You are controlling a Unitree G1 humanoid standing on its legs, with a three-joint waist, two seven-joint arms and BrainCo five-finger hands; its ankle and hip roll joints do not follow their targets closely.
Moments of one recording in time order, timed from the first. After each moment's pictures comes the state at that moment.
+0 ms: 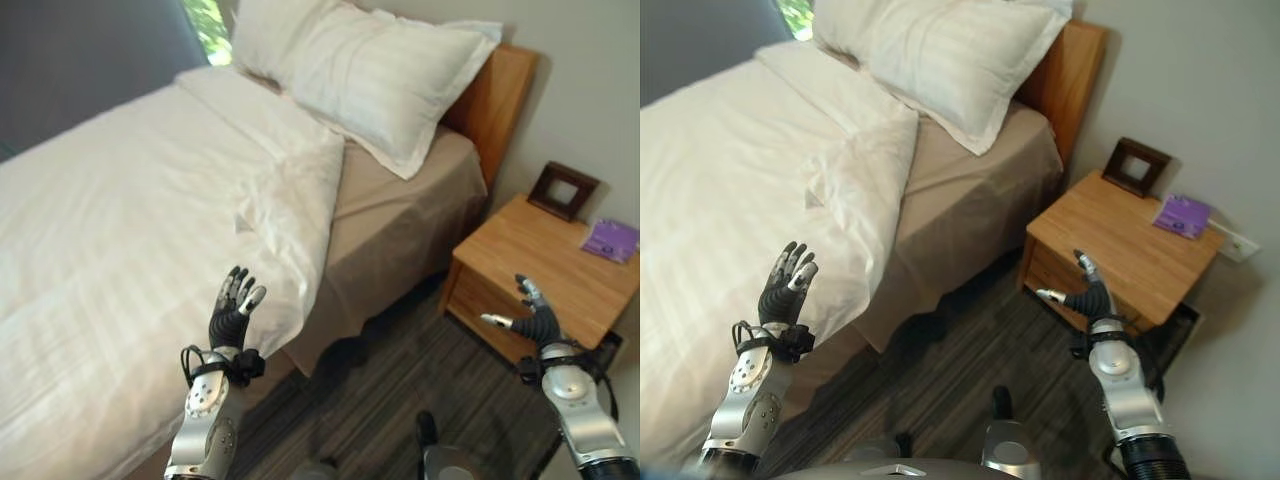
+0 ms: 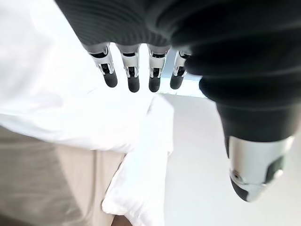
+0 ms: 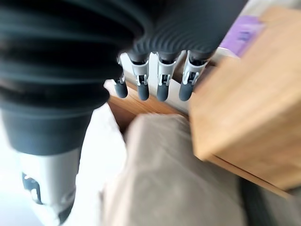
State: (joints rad) left arm 0.13 0.27 0.03 0.02 -0.55 -0.16 0.10; right arm 0.03 -0.47 -0.05 0.08 -0.04 -0.02 -0.14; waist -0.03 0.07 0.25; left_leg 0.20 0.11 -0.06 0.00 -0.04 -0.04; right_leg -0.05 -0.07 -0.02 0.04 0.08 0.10
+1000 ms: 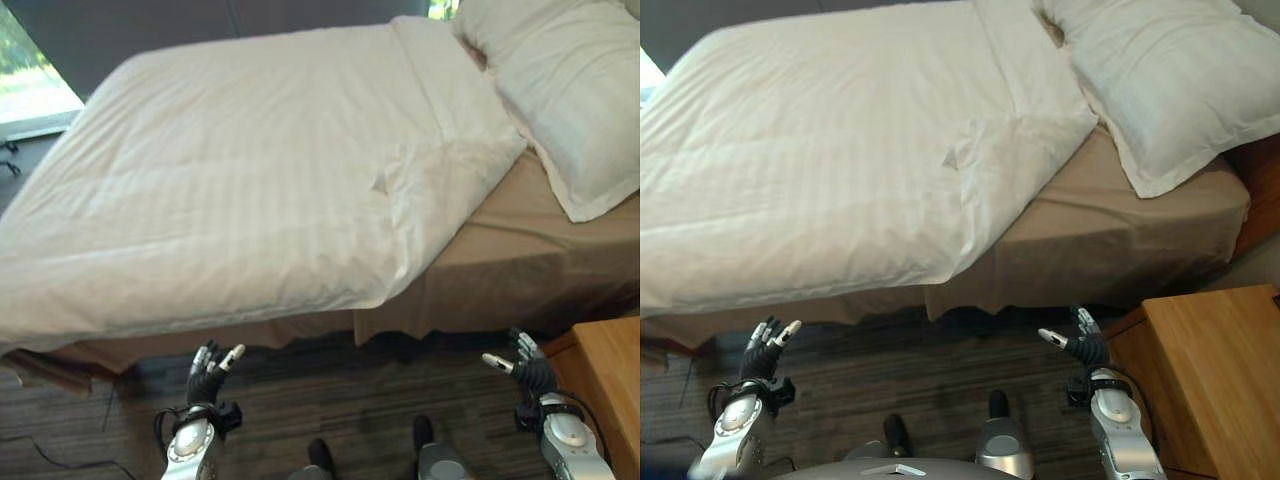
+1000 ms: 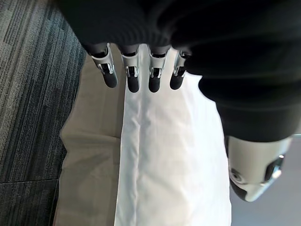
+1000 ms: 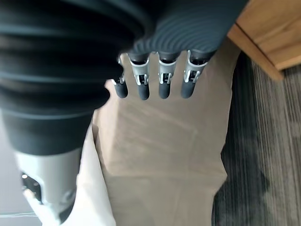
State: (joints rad) left arm 0.20 0.30 0.12 0.32 -0.41 -0.10 0.14; right arm 0.21 -0.37 -0.02 0.20 0.17 -0.03 -0.08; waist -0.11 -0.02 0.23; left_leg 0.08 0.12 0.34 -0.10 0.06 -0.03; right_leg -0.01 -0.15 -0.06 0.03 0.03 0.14
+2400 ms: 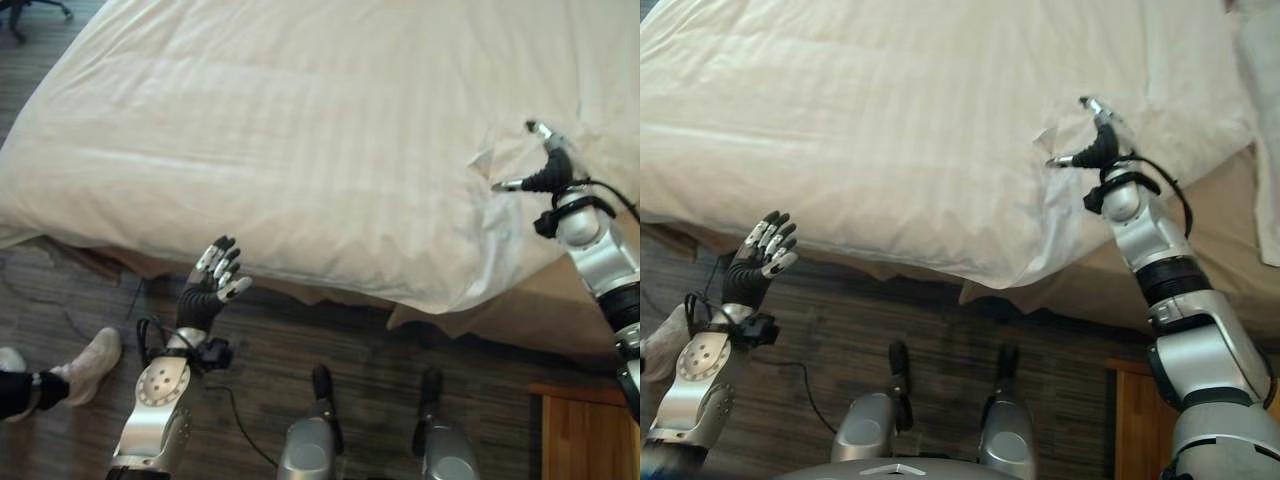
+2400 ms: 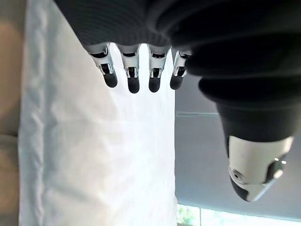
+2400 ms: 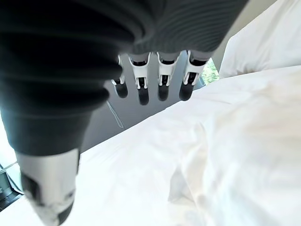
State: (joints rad) left arm 0.17 0.57 0.08 -0.05 -0.55 -0.20 -0.04; right arm -0.86 -0.78 0.39 0.64 -0.17 -0.02 -0.21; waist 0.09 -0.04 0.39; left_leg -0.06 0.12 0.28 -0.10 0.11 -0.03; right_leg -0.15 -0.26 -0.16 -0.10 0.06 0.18
